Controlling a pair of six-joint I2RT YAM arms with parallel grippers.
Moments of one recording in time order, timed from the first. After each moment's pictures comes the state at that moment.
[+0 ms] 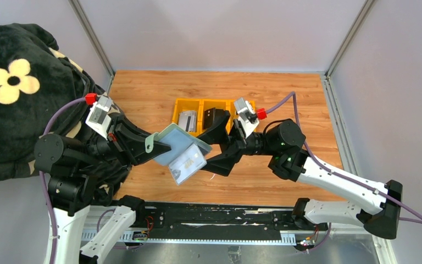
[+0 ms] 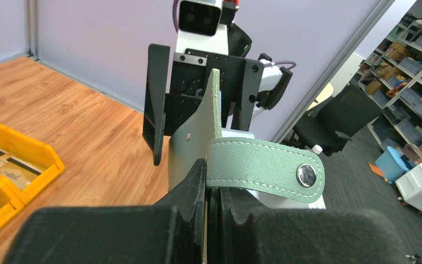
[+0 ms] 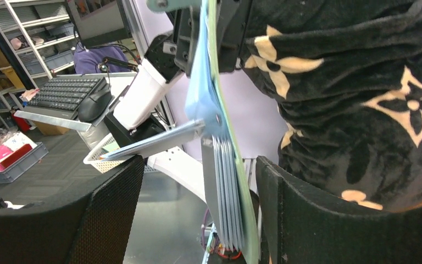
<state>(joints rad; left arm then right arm) -0.25 0.64 1.26 -0.25 1.04 -0.75 1.06 1.05 0.99 0.52 -0.62 0.47</state>
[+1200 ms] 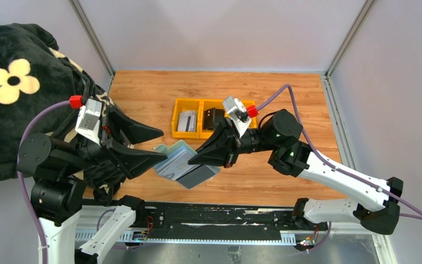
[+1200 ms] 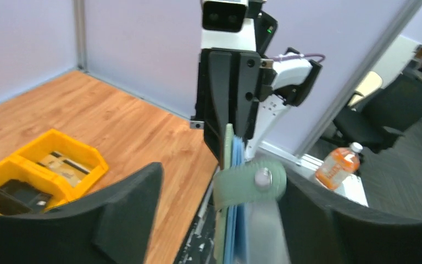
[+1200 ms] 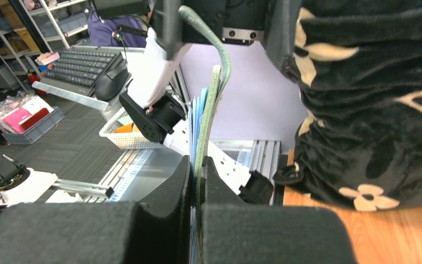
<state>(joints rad) -0.25 0.68 1.44 -0.49 0.95 -0.50 1.10 1.13 1.19 0.31 -0.70 0.39</state>
